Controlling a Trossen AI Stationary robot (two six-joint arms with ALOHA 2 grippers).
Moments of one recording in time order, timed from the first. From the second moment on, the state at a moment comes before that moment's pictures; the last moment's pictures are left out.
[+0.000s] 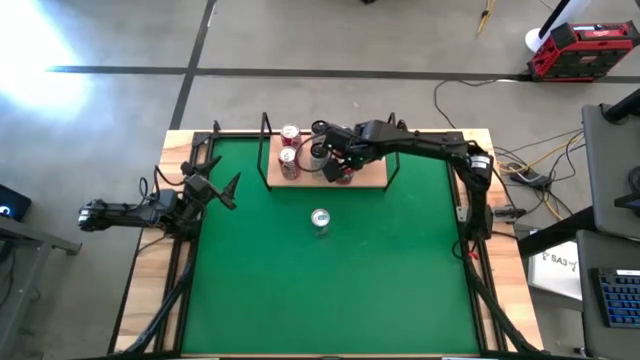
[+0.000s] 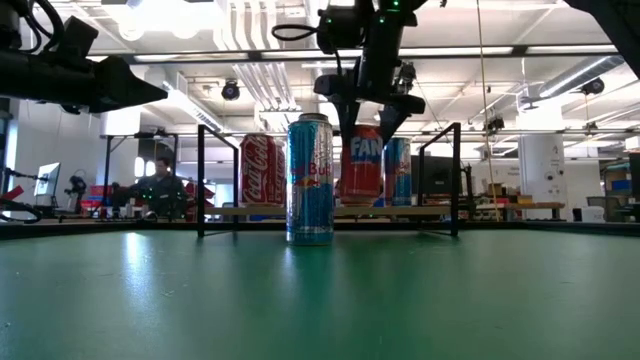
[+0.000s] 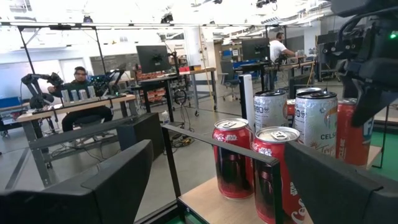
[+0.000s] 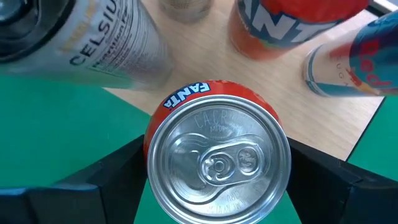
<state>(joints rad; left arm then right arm) -0.05 0.01 0.02 0.21 -0.93 0.30 -0.32 1.94 1.83 -1.14 0.16 0.71</state>
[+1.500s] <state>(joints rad) -0.05 0.01 0.02 0.21 -0.93 0.30 -0.34 1.94 1.78 -1.06 0.23 0.77</state>
